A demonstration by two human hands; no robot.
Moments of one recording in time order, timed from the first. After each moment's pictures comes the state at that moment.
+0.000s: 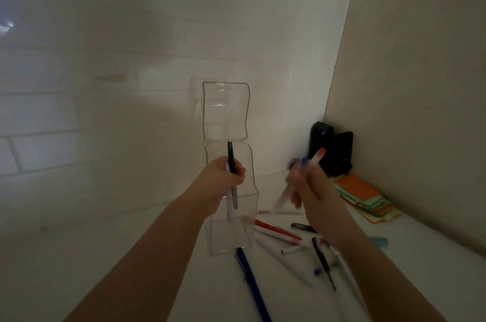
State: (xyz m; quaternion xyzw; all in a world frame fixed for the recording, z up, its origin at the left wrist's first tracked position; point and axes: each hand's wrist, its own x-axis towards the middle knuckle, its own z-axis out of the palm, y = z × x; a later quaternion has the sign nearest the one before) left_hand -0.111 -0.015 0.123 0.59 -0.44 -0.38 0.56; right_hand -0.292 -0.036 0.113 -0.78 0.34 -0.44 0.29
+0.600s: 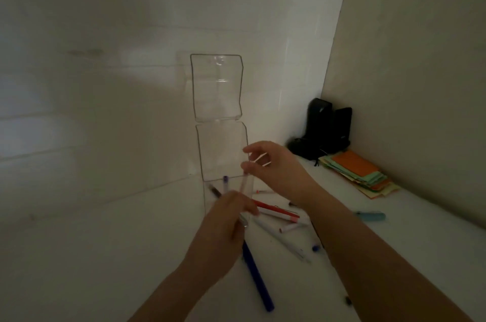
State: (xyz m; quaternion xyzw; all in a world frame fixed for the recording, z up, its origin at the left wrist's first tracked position) left_hand -0.136 0.042 0.041 0.56 -0.71 -0.05 0.43; right_hand -0.243 -0.065 0.105 -0.82 0.36 -0.34 0.29
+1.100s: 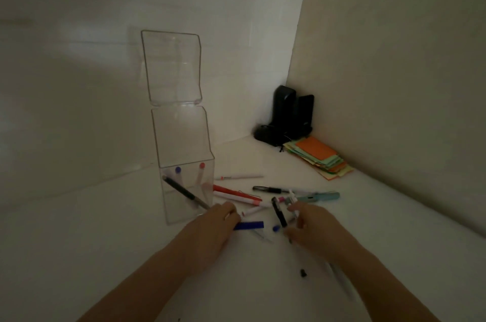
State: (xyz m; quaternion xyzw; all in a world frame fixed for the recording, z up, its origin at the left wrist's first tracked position) left_hand -0.166 0.013 0.007 0.57 -0.82 -0.04 0.07; right_hand -0.370 -0.027 0.036 -0.76 0.62 -0.07 0.20
